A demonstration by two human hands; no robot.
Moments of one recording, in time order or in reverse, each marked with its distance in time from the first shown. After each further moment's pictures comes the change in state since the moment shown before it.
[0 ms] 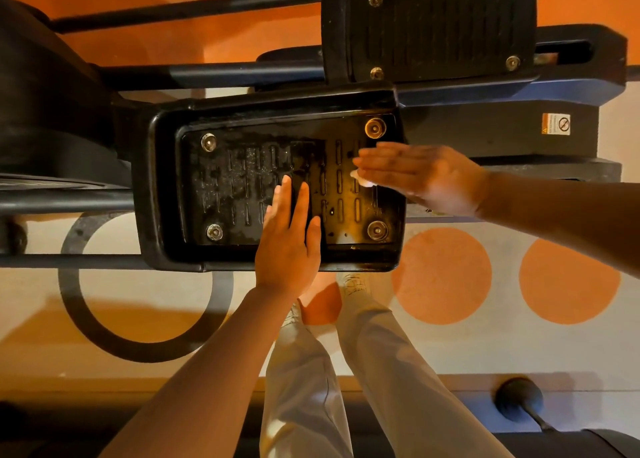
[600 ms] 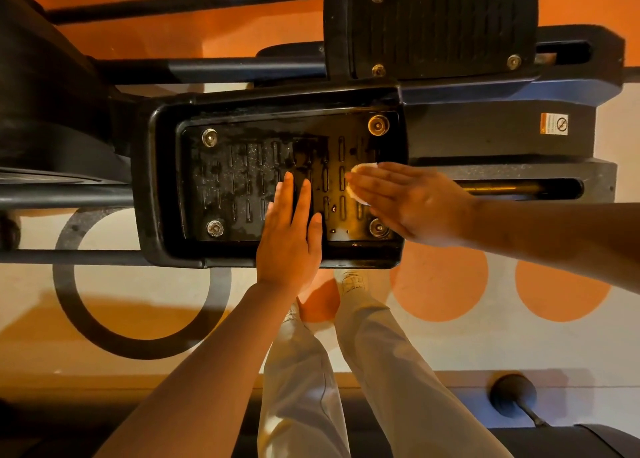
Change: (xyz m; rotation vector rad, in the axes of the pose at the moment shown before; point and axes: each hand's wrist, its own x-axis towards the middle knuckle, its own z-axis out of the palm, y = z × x) left_hand 0.000 -0.002 0.001 -0.027 -0.028 -0.009; right_hand 0.003 -0.039 0.010 -0.232 -0.186 0.082
